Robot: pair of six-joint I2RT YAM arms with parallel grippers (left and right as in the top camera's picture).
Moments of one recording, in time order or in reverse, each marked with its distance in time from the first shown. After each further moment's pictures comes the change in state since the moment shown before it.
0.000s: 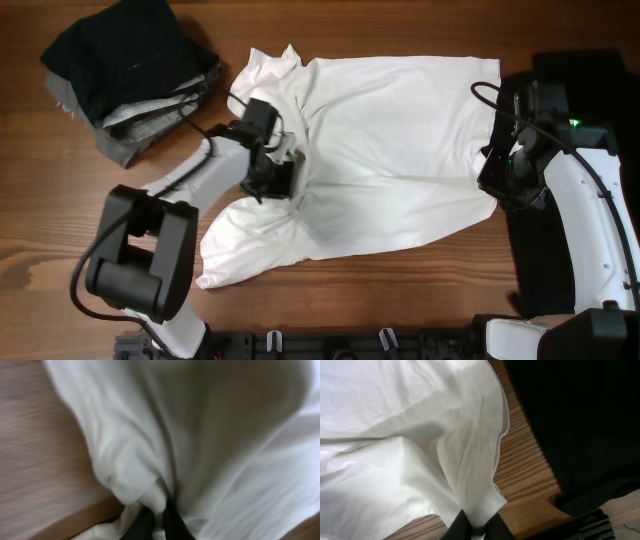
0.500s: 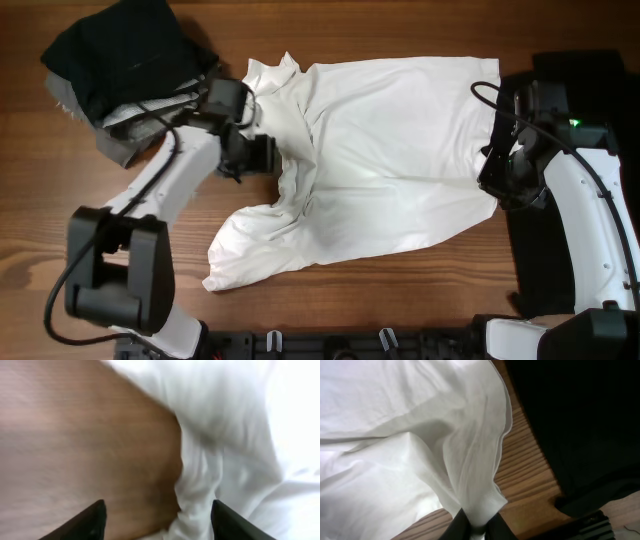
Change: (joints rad) left arm 0.136 -0.081 0.085 -0.035 -0.103 -0.097; right arm 0.000 0.000 0.000 0.004 0.000 -0.003
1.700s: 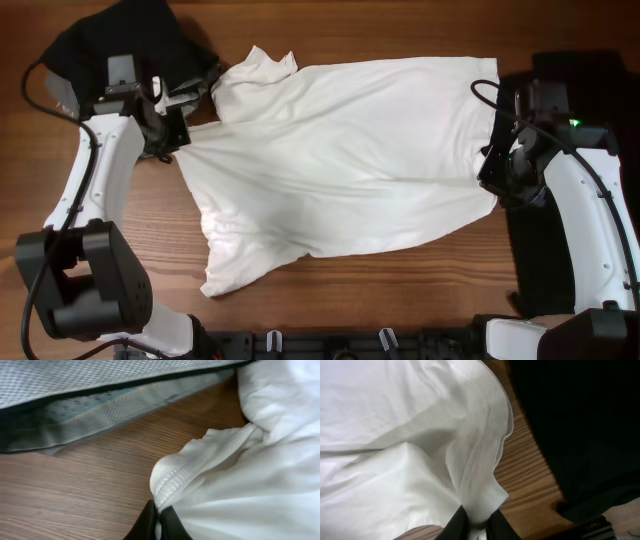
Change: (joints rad) left arm 0.336 -0.026 0.132 -0.103 -0.251 0.111; right arm 0.000 0.000 0.000 0.023 0.000 0.000
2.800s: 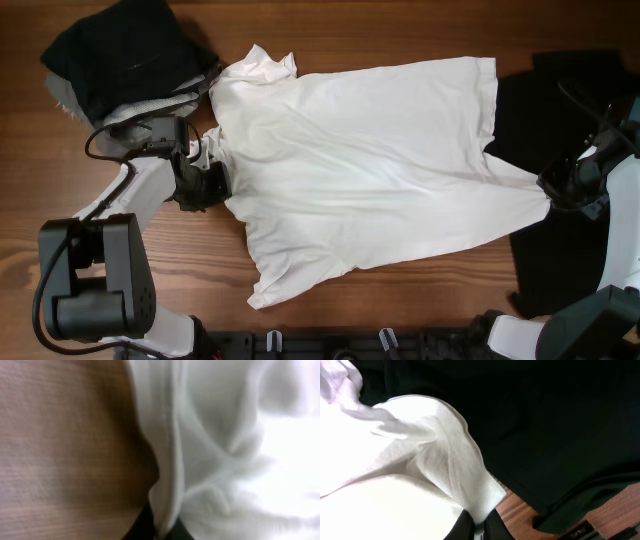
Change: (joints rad) left arm -0.072 -0.017 -0.407 0.200 0.366 -0.066; right arm -0.378 0.028 0.000 0.063 -0.034 -0.090
